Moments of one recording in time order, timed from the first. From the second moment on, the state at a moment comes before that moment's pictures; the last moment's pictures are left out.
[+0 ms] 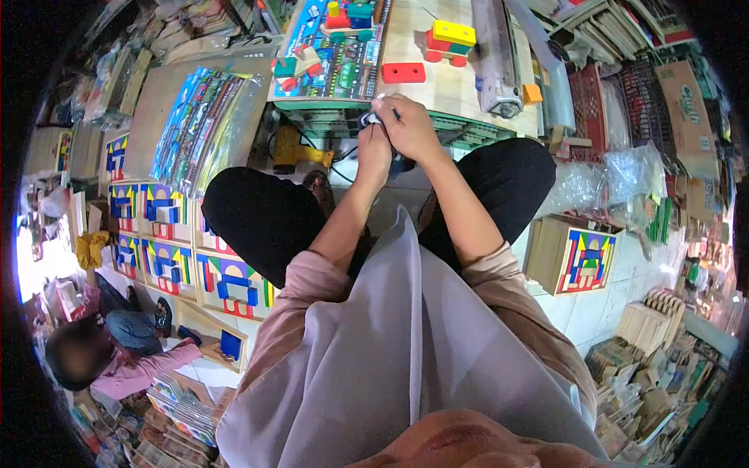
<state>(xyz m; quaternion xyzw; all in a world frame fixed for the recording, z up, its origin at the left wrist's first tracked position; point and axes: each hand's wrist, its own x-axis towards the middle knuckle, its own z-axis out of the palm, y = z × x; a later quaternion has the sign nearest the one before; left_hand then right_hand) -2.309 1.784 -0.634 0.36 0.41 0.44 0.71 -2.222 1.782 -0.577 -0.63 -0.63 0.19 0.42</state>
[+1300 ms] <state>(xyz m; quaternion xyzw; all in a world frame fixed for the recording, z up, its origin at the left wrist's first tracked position) -2.354 1.782 -0.594 0.11 0.19 0.45 0.86 -2.228 1.745 -0.556 -0.52 -0.69 0.12 0.49</state>
